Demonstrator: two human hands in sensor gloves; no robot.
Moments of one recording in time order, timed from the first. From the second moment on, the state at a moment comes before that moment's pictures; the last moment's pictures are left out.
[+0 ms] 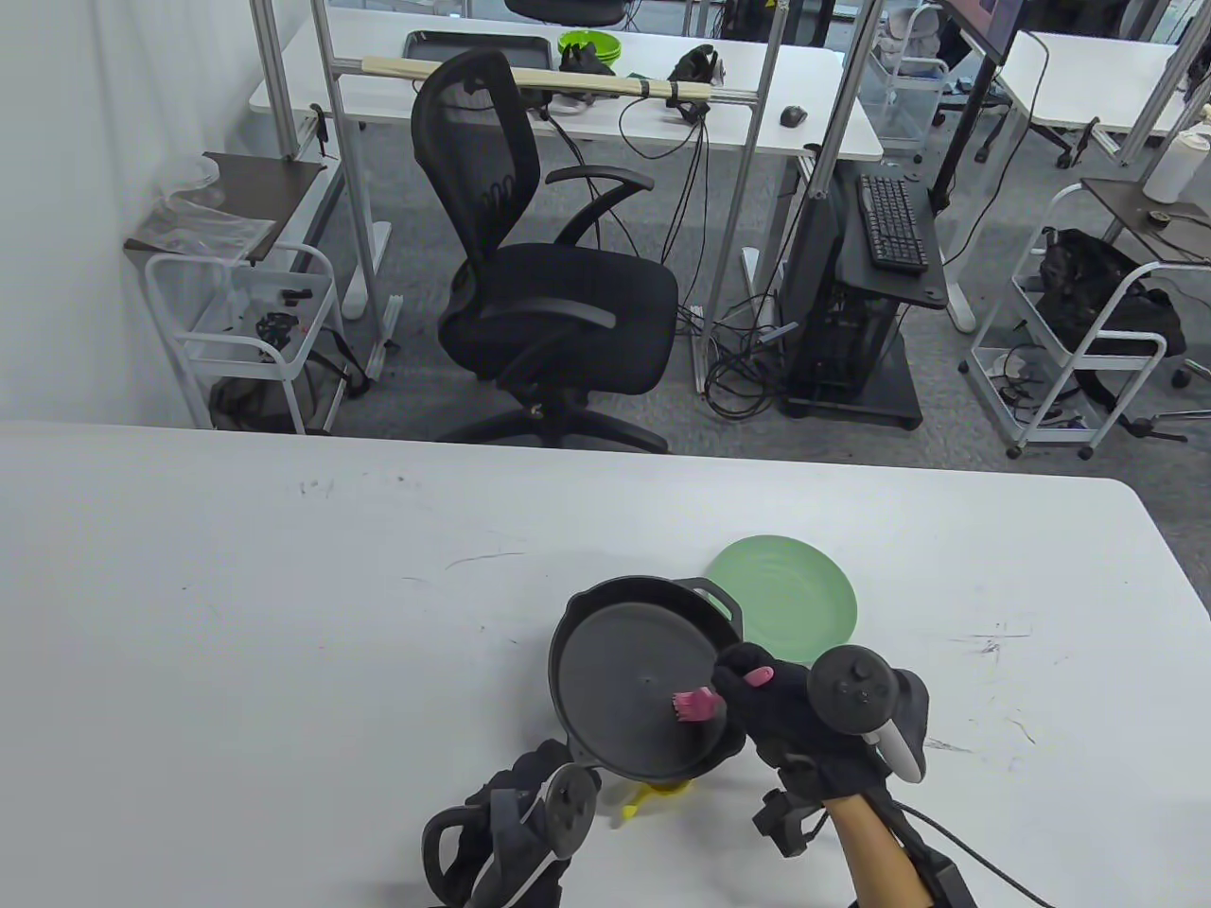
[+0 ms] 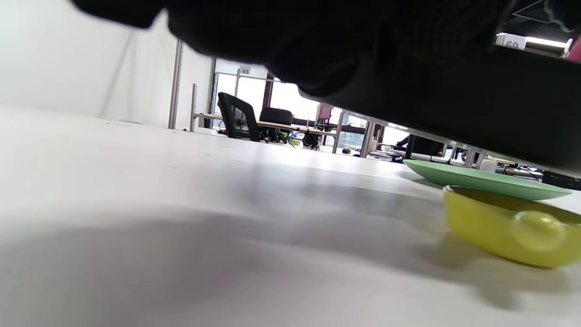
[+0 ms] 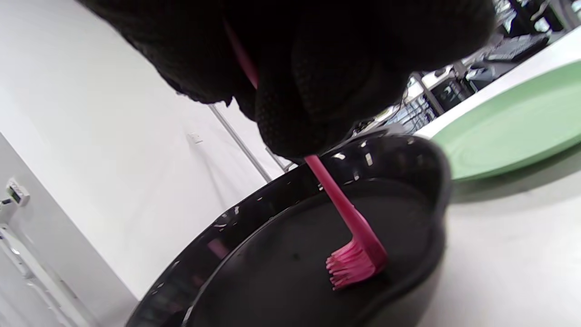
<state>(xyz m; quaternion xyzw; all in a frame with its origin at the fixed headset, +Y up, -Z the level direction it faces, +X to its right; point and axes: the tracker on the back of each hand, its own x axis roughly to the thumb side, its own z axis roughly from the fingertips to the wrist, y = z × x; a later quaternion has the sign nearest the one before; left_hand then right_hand) -0.061 -0.740 -0.298 0.07 0.04 0.08 0.99 0.210 -0.681 -0.389 0.14 -0.02 0.93 0.34</state>
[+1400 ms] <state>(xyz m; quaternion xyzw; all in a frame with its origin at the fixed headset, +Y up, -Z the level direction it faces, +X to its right) -0.062 -0.739 -0.298 0.07 0.04 0.08 0.99 0.174 -0.697 -0.385 0.23 0.05 0.86 0.44</state>
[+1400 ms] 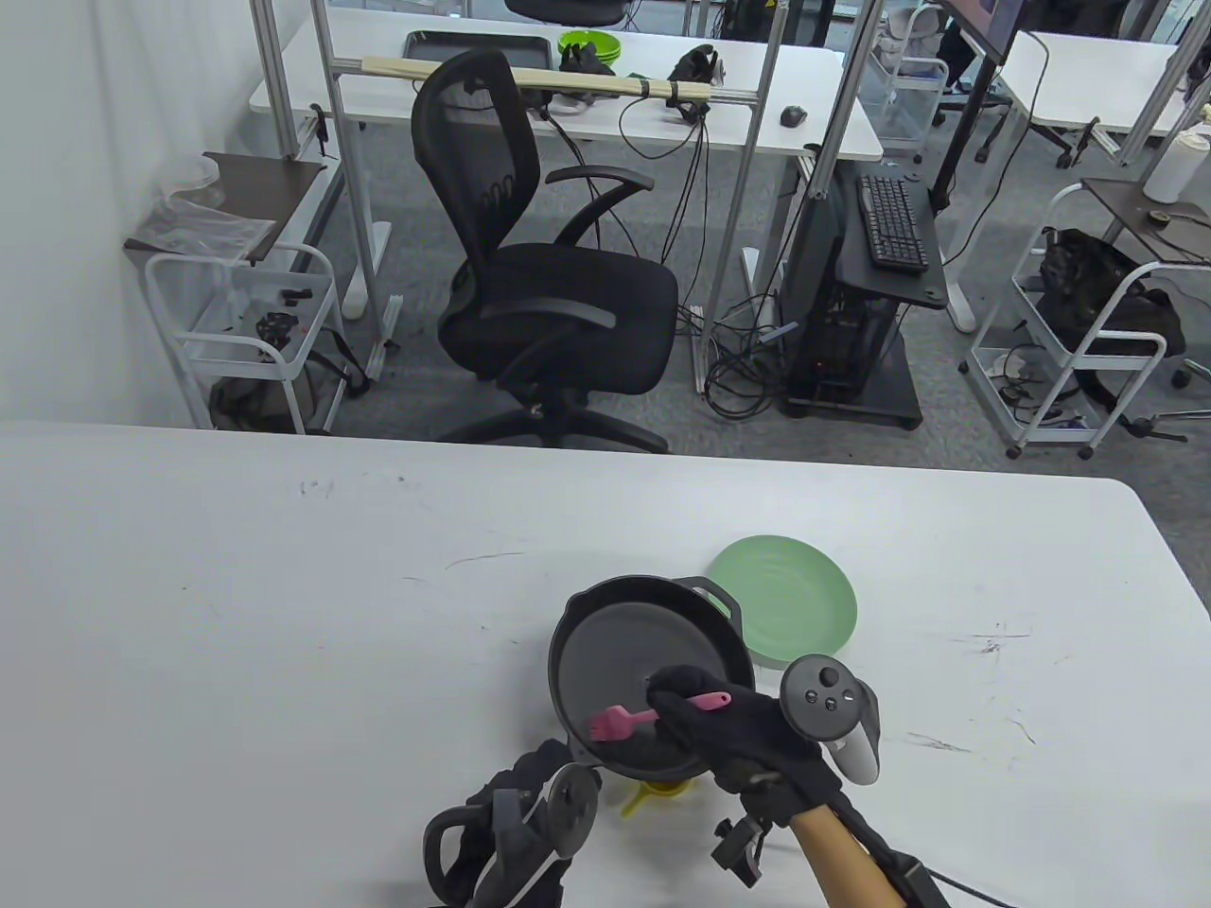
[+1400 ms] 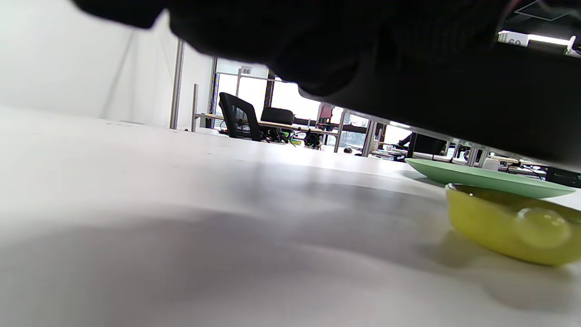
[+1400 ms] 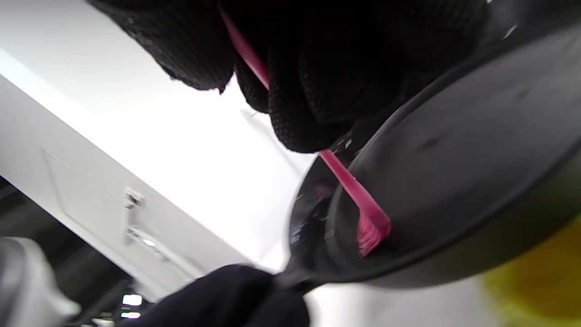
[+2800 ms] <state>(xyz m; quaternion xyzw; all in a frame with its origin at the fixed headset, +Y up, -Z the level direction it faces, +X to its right) -0.060 -0.738 -0.297 0.07 0.04 0.09 0.99 0.156 -0.700 -0.372 0.26 0.07 0.82 0.51</state>
